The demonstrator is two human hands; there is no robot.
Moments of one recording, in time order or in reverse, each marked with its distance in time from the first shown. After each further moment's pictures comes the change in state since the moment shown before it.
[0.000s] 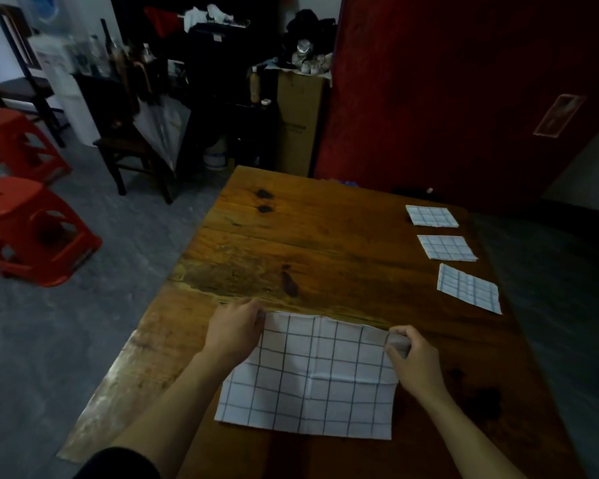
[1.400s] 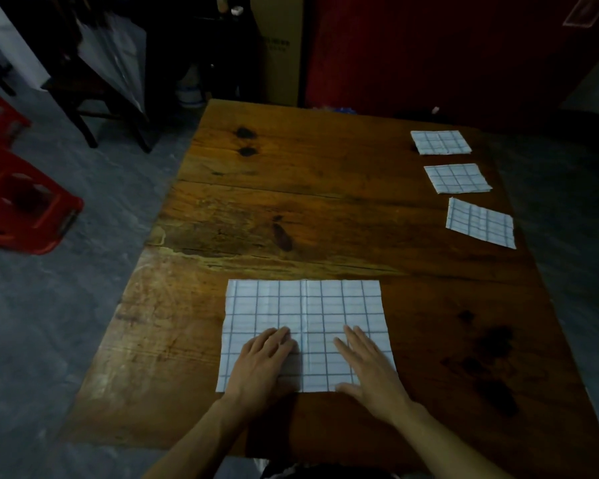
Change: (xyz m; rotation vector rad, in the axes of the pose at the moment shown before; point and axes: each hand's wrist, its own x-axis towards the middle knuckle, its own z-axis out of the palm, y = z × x) left_hand -0.092 -0.006 0.128 0.081 -0.458 0.215; right_hand -0.050 0.066 0.098 -0.595 -0.514 -0.322
